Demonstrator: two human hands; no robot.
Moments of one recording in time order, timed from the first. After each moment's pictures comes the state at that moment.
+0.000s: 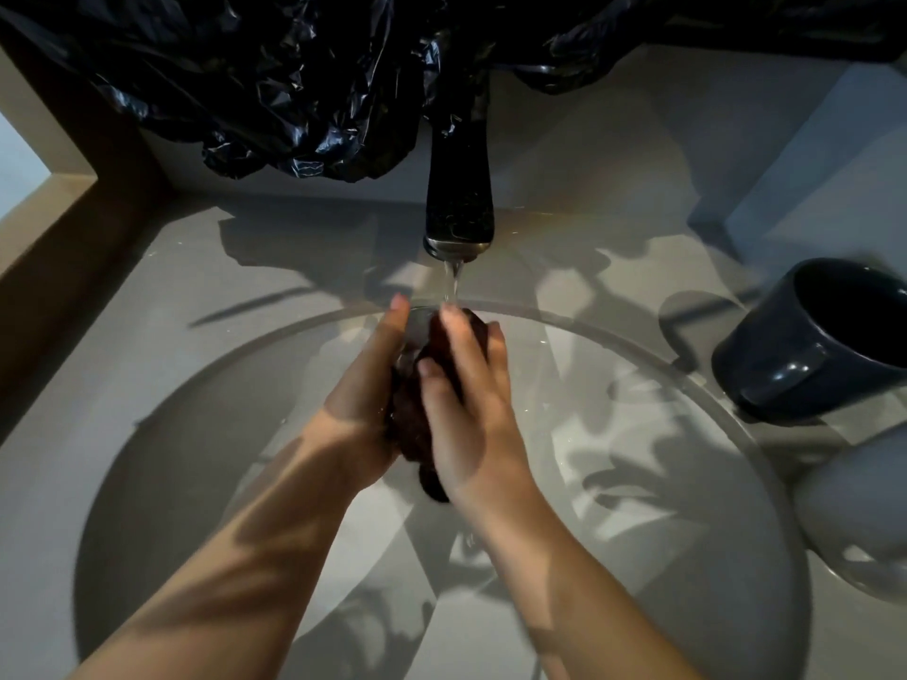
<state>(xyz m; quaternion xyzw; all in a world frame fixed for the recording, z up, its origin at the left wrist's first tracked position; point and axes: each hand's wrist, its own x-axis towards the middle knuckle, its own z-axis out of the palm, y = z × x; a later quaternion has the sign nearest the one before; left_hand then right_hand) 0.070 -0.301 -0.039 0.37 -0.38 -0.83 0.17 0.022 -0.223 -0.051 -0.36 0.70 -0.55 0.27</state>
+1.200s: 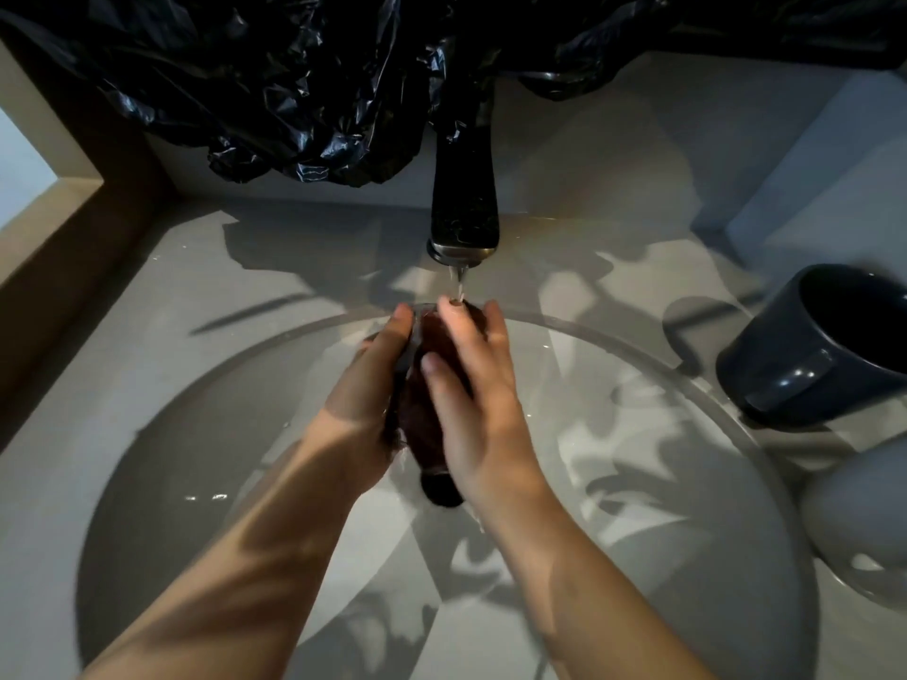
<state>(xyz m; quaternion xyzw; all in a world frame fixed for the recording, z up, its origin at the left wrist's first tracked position) 0.070 -0.303 -0.040 0.38 -0.38 -0.82 0.21 0.019 -0.225 -0.048 -0.36 0.67 -0.59 0.26</state>
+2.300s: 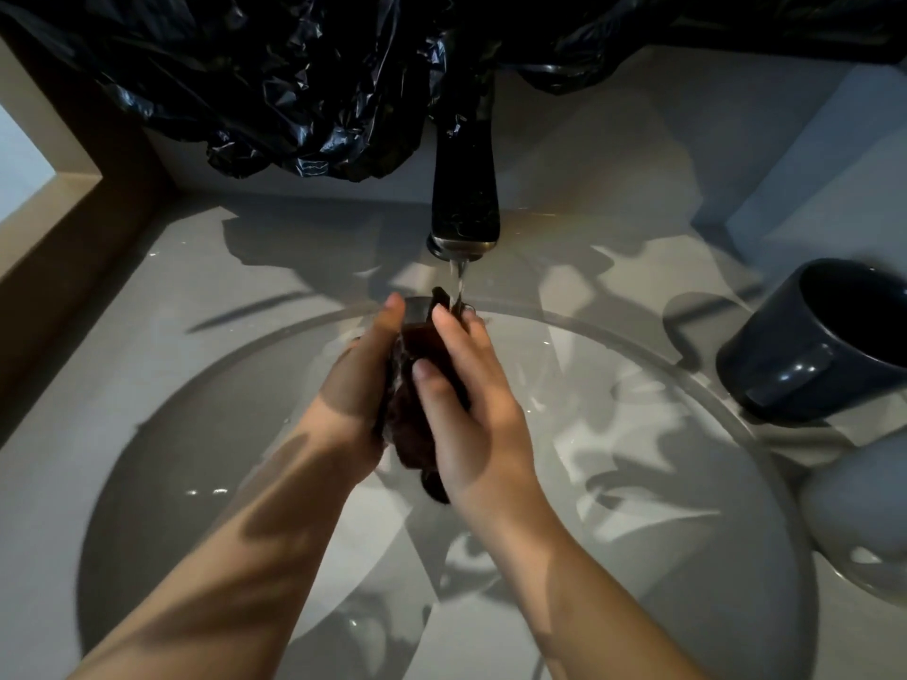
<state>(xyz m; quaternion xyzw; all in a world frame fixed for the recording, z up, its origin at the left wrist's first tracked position) 0.074 -0.307 -0.039 0.40 -0.42 -0.79 0.22 0.025 -0.220 -0.050 -0.34 0.66 -0.60 0.29</state>
